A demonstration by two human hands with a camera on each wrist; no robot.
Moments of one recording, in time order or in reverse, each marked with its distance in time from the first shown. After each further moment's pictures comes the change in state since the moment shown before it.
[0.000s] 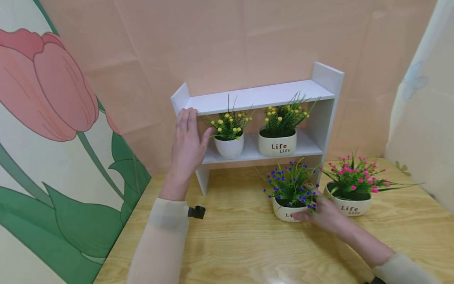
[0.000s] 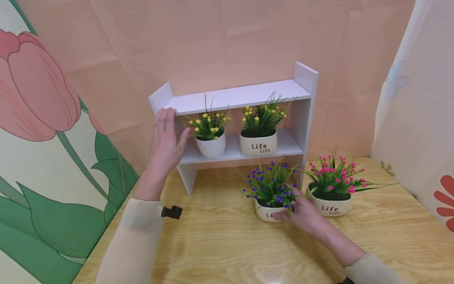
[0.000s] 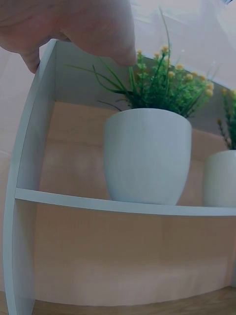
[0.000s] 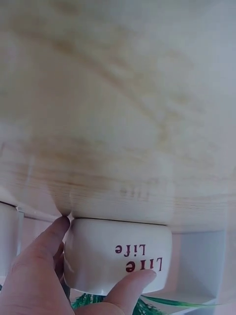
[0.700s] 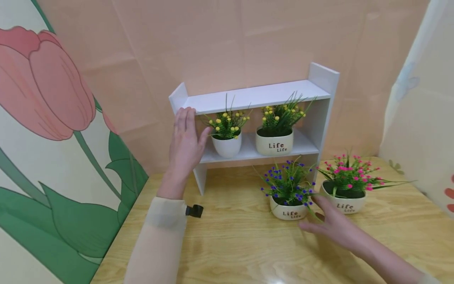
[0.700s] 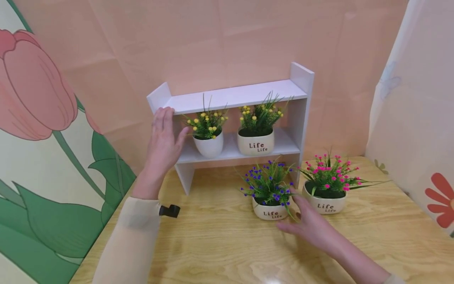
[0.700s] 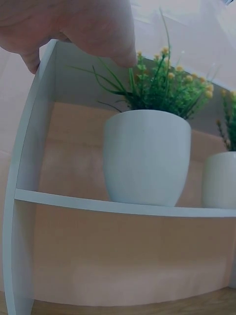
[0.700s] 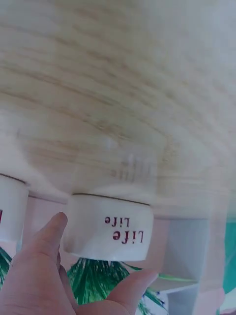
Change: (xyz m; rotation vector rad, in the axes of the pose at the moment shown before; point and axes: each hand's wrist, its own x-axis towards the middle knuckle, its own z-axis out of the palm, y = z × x) left_hand 0.000 0.001 -0.002 0.010 -0.014 -0.009; right_hand -0.044 -0.022 -0.020 0.203 -0.135 0.070
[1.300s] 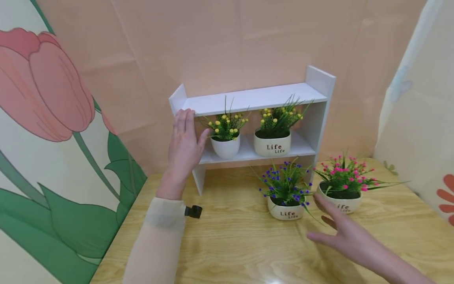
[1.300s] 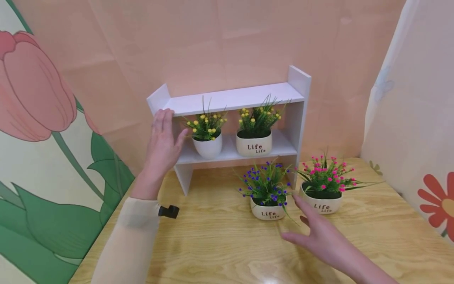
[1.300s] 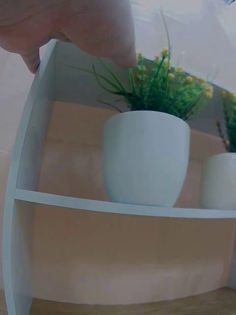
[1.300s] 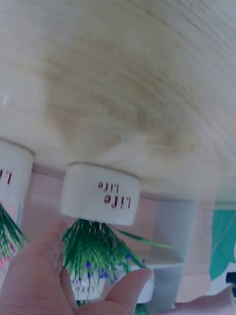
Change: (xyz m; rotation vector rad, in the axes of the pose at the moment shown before) left_hand 0.001 0.000 -0.002 -0.014 -0.018 -0.010; right_hand -0.042 -0.027 -0.016 -0.088 0.045 -0.098
